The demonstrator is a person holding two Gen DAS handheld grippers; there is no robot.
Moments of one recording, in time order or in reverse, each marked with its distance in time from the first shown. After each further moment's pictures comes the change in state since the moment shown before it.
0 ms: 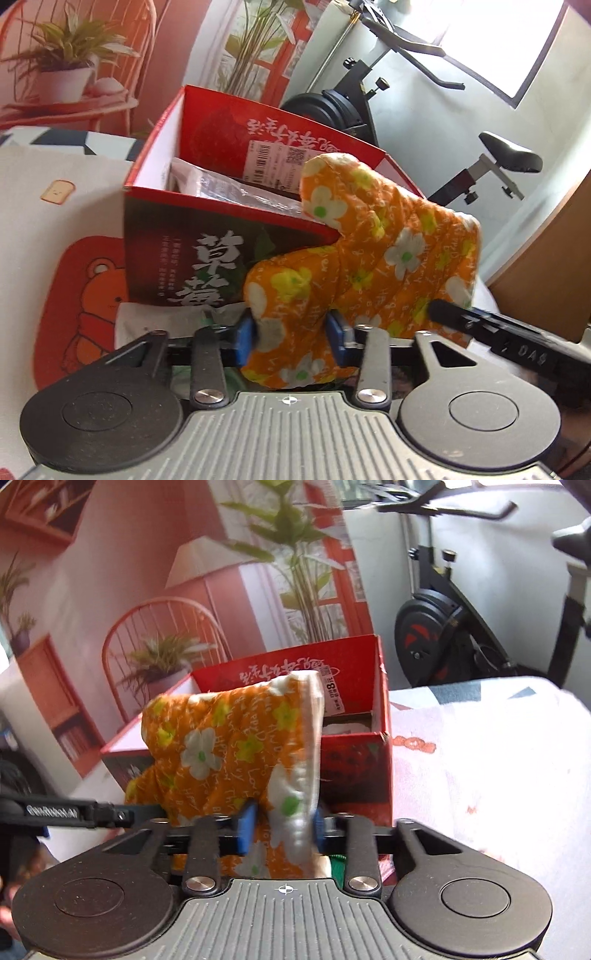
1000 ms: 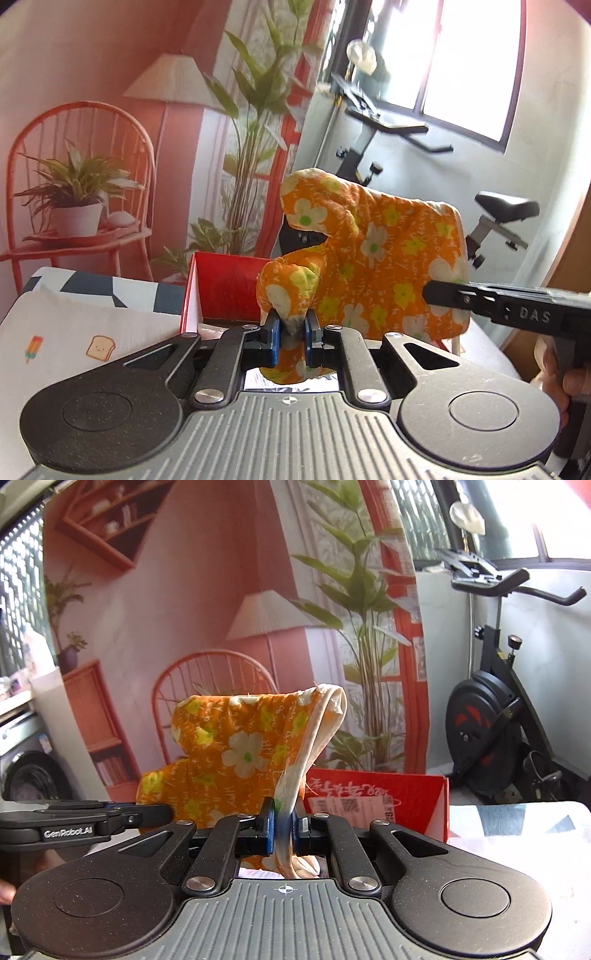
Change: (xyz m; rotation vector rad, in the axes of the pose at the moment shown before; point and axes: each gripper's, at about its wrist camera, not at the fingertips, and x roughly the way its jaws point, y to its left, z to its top) left arm -0.049 -0.027 0.081 0.142 -0.253 0.094; right arm 0.007 0.049 0.127 -0.185 -0.089 0.104
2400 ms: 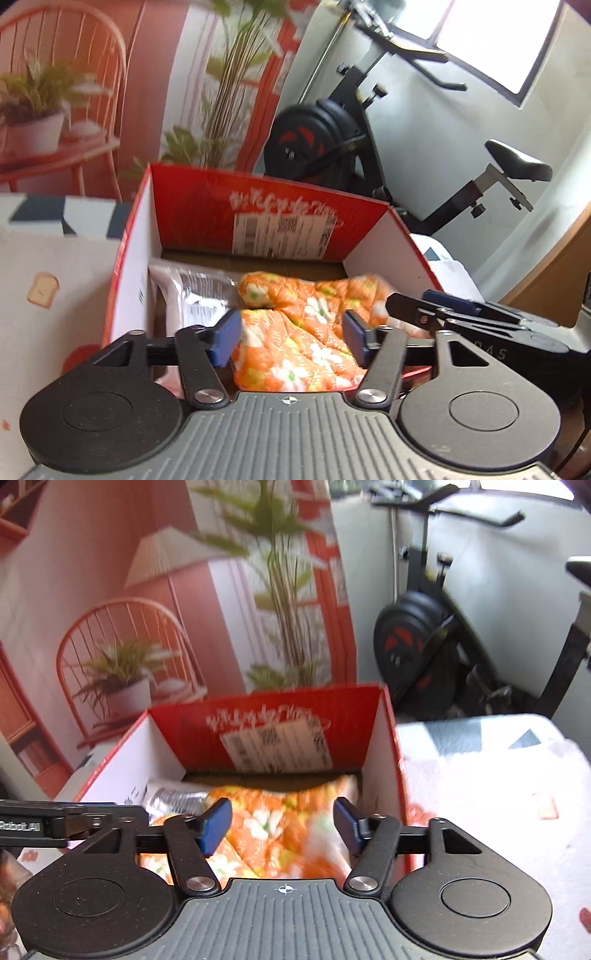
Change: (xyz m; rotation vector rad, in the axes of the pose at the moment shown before) left arm 0.078 0.002 -0.004 -0.067 0.252 -0.082; right arm 0.063 -0.036 -0.049 0.148 0.131 -0.236
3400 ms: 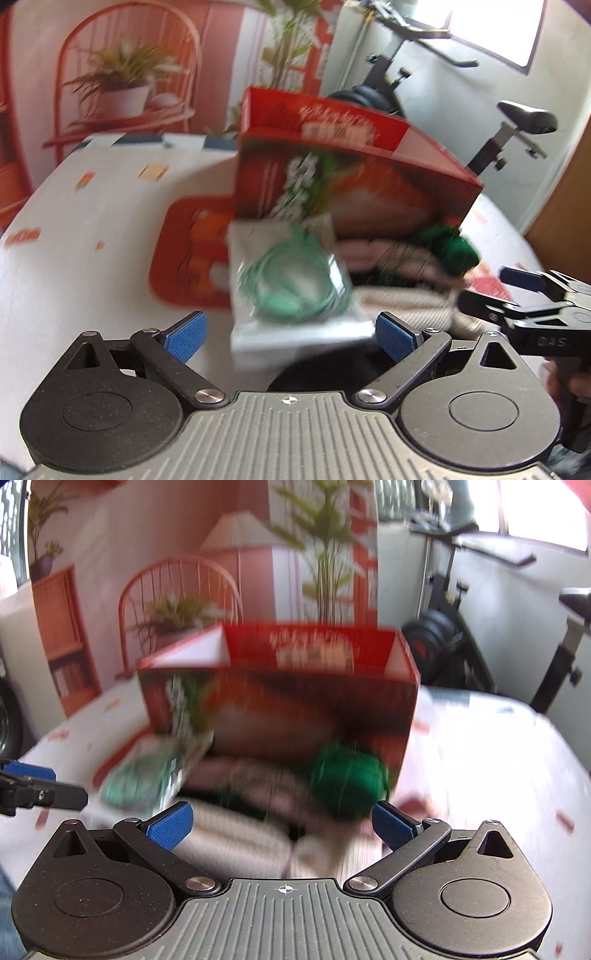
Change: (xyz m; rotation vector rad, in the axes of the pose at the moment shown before) left arm -0.101 0.021 -0.172 -0.004 -0.001 0.179; right arm -0.111 0.039 -0.168 -0.183 0.003 0.006
